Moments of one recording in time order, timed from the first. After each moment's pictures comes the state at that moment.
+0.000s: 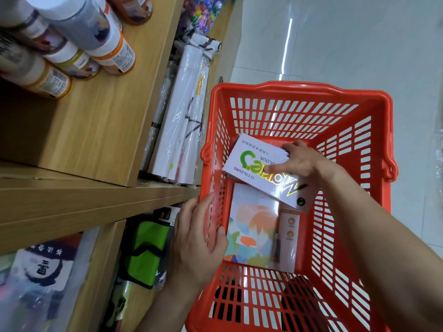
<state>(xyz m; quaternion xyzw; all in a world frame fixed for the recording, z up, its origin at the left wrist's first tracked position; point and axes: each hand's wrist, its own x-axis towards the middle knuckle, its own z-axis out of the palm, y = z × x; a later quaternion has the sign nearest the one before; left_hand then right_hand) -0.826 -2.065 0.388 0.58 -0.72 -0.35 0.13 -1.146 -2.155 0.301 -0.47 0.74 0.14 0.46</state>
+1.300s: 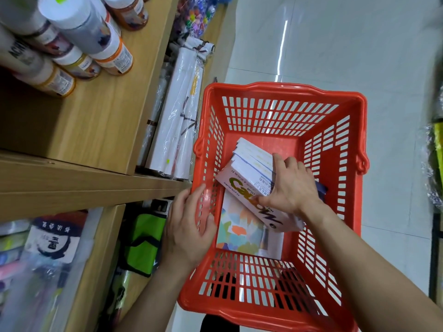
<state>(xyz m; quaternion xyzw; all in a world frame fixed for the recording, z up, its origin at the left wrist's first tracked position) -0.822 -2.061 0.384 0.58 -0.74 -0.32 0.14 -1.096 -2.067 0.345 -0.57 0.77 0.07 0.28</state>
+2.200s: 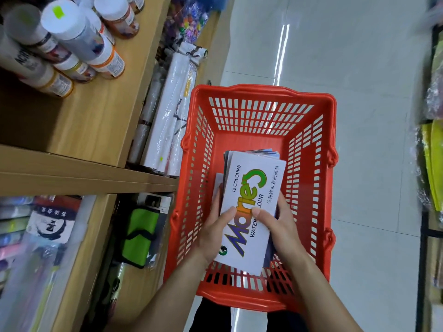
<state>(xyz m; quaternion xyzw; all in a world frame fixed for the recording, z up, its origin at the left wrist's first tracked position) -0.896 -2.019 0.387 0.53 -0.38 -0.74 0.18 -1.052 -1.961 0.383 -0.12 0.60 -0.52 0.59</state>
